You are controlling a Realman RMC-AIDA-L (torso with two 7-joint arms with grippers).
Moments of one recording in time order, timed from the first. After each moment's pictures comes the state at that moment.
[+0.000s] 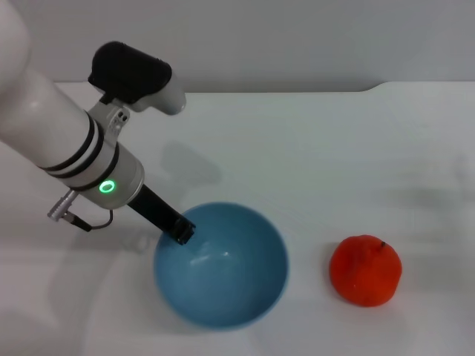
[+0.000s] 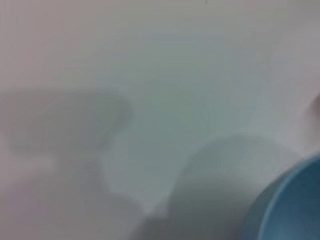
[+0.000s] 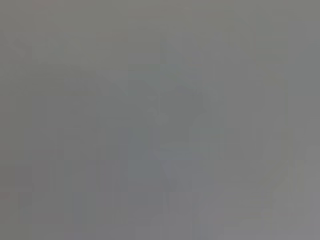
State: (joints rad) left arm -0.65 -2.07 1.55 1.20 2.50 1.46 -2.74; right arm 0.39 2.07 -0.70 0.04 -0.76 -1.30 0.62
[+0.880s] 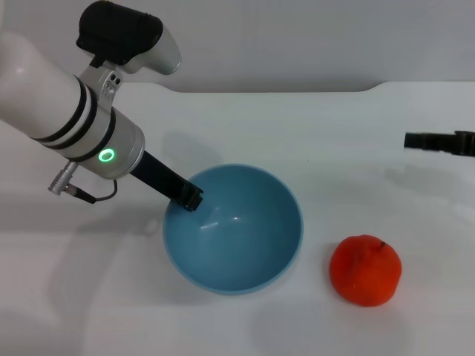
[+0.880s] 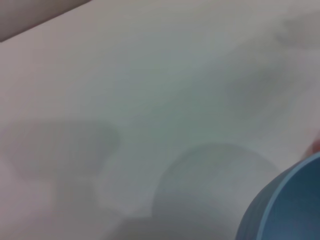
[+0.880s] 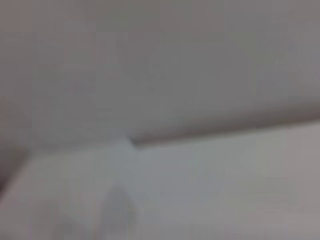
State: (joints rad) left arm -0.65 -2.06 1.50 1.30 2.49 1.47 -2.79; right arm 0.45 2.05 -0.70 -0.98 -2.12 -1.39 2.24
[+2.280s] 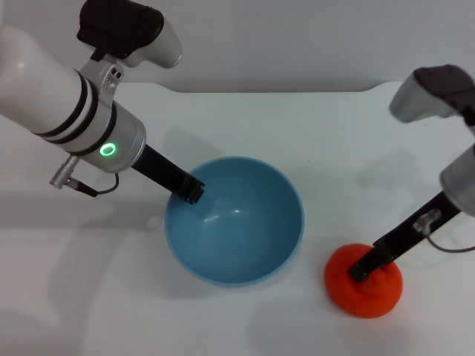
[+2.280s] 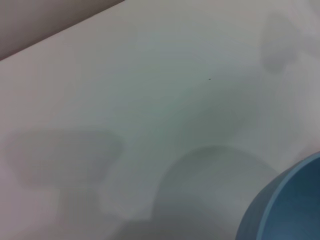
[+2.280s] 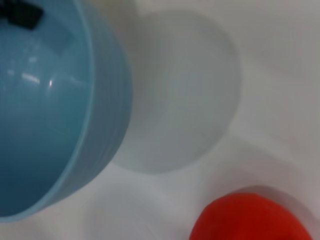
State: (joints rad) left arm -0.66 -2.06 1.50 1.31 2.49 1.45 -2.78; right arm 0.74 2.07 -1.15 -0.93 -2.55 -1.66 2.56
